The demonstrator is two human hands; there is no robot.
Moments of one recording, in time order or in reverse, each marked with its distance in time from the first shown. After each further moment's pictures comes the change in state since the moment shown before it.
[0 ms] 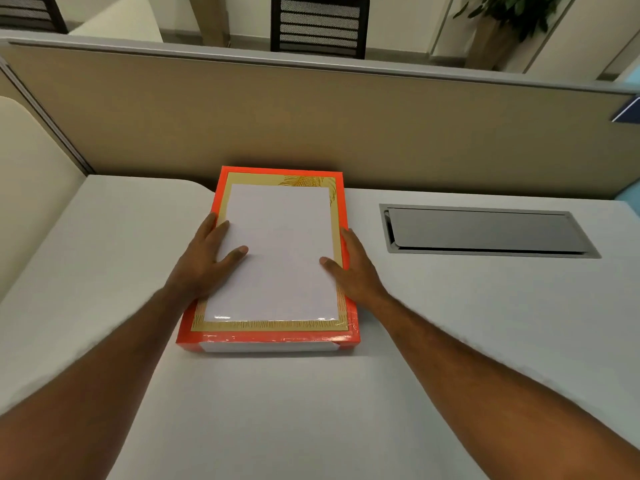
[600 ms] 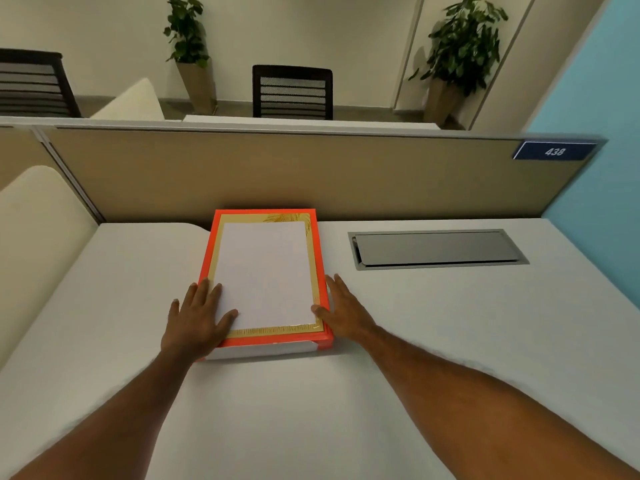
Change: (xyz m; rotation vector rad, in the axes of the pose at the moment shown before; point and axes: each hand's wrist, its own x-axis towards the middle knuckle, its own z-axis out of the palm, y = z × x) left_hand -0.088 0.008 0.006 0.447 -0.073 -0.016; right_hand -0.077 0.001 -0.016 -0.379 -0.097 0.071
